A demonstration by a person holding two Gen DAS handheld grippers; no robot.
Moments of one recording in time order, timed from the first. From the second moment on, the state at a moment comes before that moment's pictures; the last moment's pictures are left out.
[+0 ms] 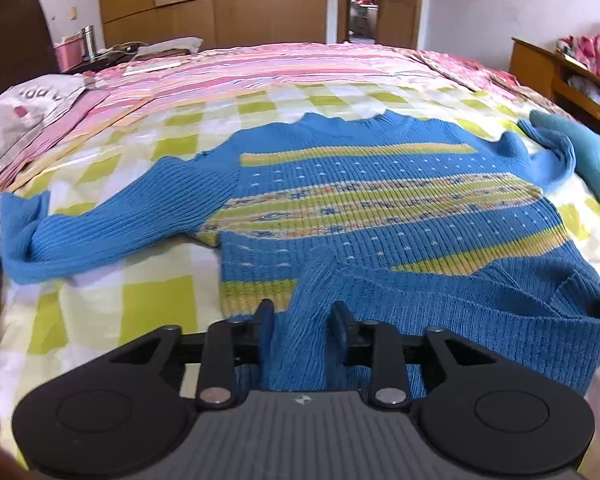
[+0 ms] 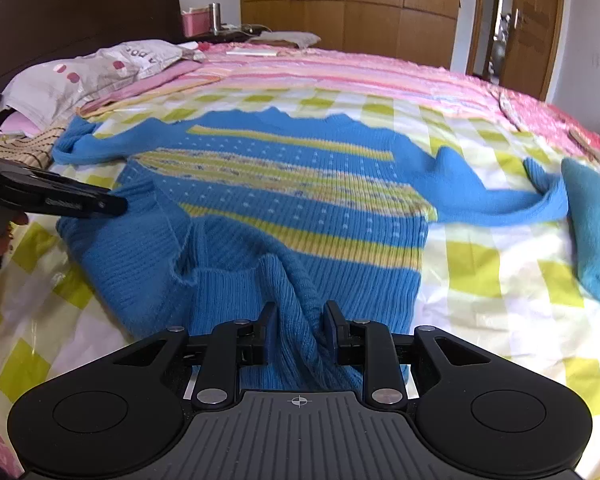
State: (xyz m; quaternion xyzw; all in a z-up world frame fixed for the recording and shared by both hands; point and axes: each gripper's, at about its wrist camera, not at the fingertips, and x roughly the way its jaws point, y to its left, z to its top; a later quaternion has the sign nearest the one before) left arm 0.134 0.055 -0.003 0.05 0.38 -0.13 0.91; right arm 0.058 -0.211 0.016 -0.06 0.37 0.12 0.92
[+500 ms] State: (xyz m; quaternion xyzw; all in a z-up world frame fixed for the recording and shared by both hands) left arm 0.138 0.052 -0.007 0.04 0.40 -0.16 0.90; right arm 0.055 -0.199 0.019 -0.10 0.34 0.16 0.92
